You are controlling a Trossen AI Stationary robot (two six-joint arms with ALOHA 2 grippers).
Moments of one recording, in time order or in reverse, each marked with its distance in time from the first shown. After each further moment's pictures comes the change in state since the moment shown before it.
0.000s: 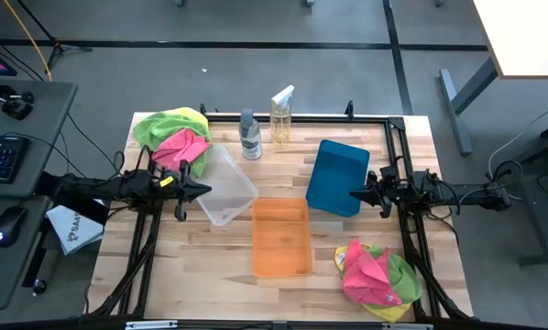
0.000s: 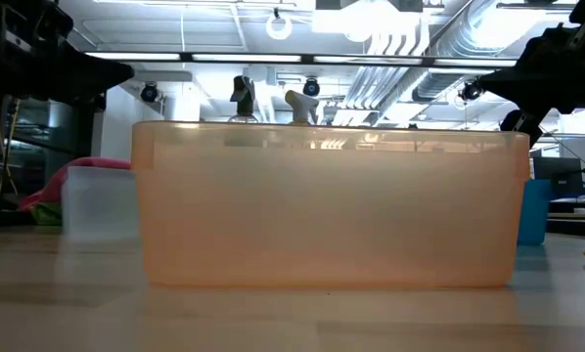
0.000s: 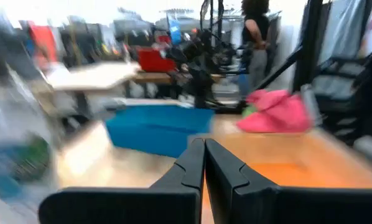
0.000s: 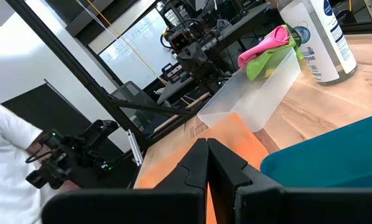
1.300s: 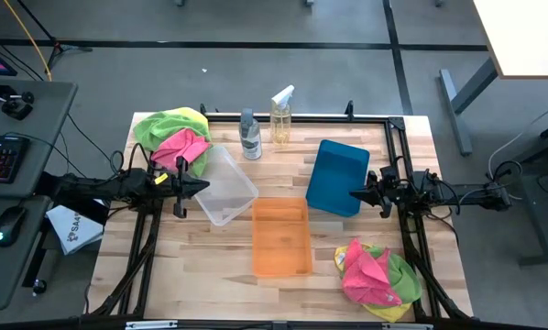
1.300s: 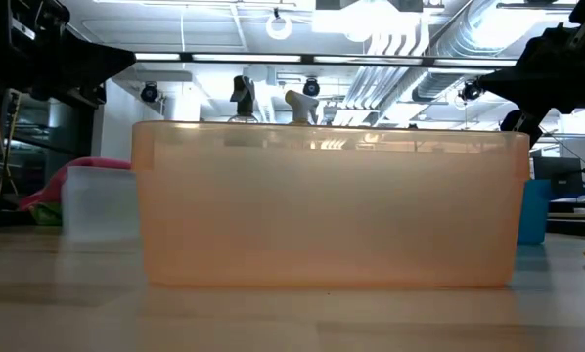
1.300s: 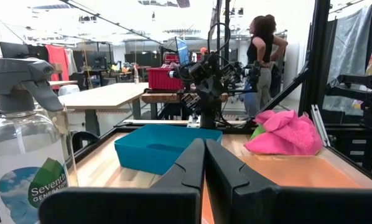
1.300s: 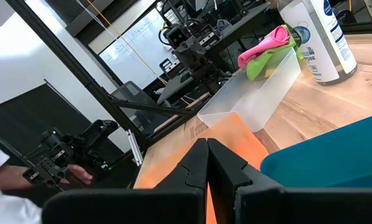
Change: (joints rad) left arm 0.000 0.000 0.001 0.072 -0.019 -0.038; right arm 0.000 0.000 0.000 0.000 0.000 0.000
